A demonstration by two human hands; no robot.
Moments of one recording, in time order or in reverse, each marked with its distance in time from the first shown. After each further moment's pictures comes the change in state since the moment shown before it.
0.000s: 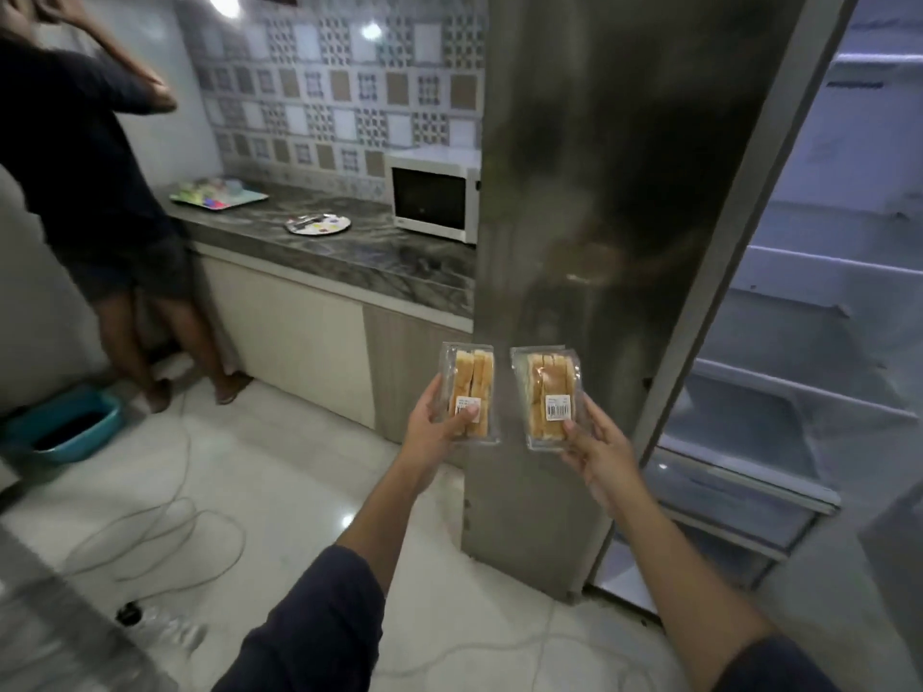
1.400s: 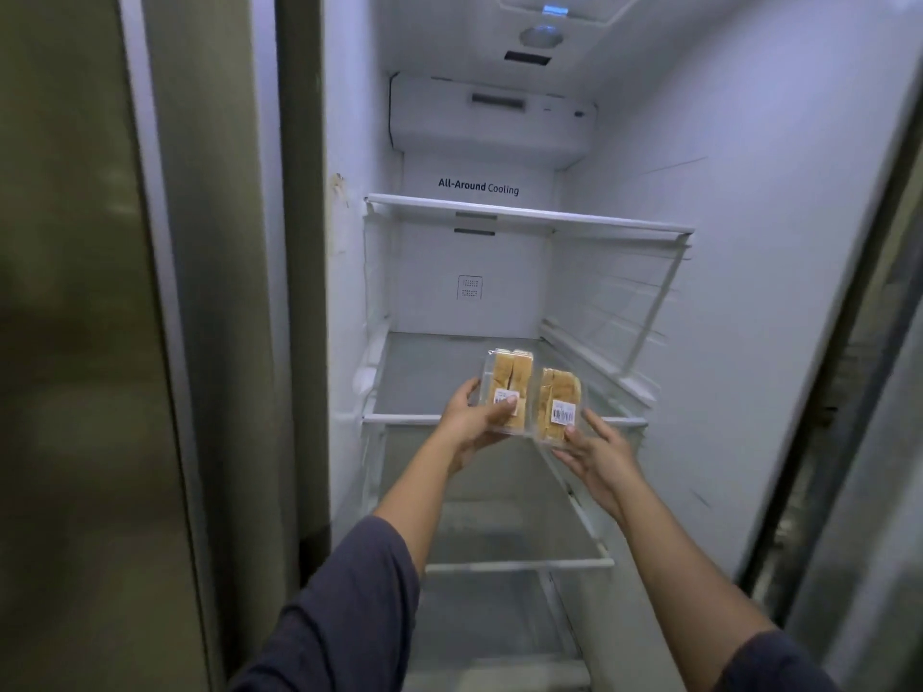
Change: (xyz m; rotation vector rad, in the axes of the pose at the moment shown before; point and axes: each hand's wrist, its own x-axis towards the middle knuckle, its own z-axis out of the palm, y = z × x) left_hand 0.364 -0.020 0.593 0.011 -0.567 -0.085; right_hand 0.260 -0.285 -0.444 0.133 0.556 -0.301
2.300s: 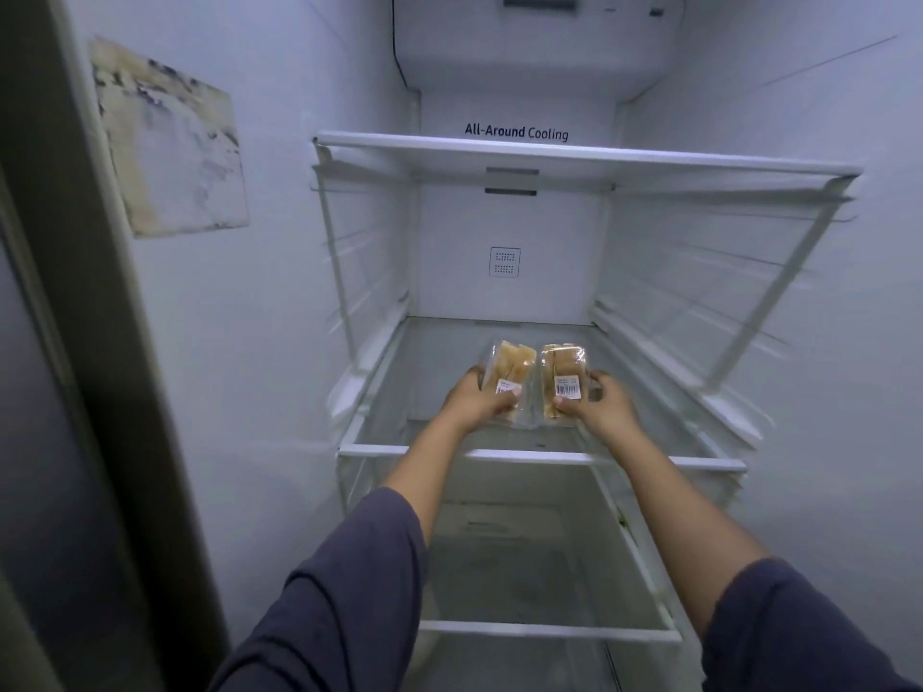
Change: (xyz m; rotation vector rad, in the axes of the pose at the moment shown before) left_hand 0.157 -0.014 -0.039 0.665 0.185 0.058; right_hand 0.173 -0.002 0.038 -0.852 0.011 -0.208
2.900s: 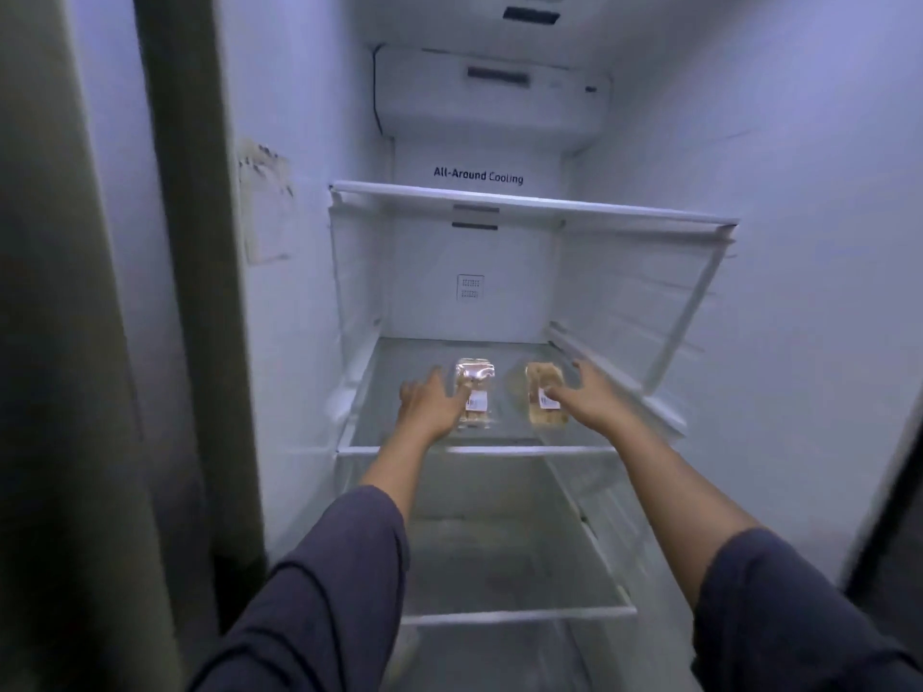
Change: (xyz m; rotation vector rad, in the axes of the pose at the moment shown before) left_hand -0.050 0.021 -0.032 0.493 0.134 0.062; right_hand -0.048 -0.043 -0.042 -0.279 -0.042 -0.045
